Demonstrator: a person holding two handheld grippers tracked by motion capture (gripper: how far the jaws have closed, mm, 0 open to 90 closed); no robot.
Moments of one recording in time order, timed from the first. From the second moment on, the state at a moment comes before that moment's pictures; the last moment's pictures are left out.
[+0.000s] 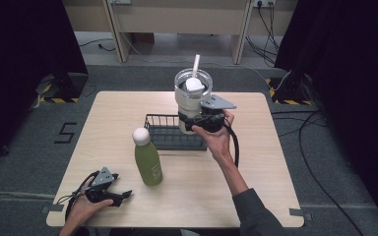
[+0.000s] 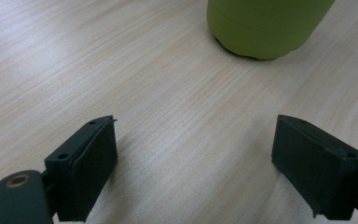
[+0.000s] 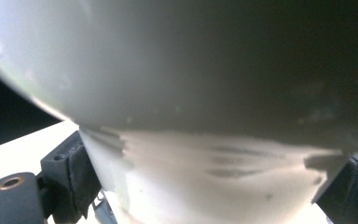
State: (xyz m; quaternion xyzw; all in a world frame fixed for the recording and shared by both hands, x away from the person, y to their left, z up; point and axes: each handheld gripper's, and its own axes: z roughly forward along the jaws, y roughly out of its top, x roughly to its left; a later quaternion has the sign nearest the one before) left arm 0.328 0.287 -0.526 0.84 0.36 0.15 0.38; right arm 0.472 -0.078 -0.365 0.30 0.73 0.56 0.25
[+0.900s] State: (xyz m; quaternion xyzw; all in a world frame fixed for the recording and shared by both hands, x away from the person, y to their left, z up) left arm 0.328 0.287 -0.526 0.84 0.36 0.15 0.38; right arm 0.502 -0.079 -0.401 0.33 0.73 0.53 0.26
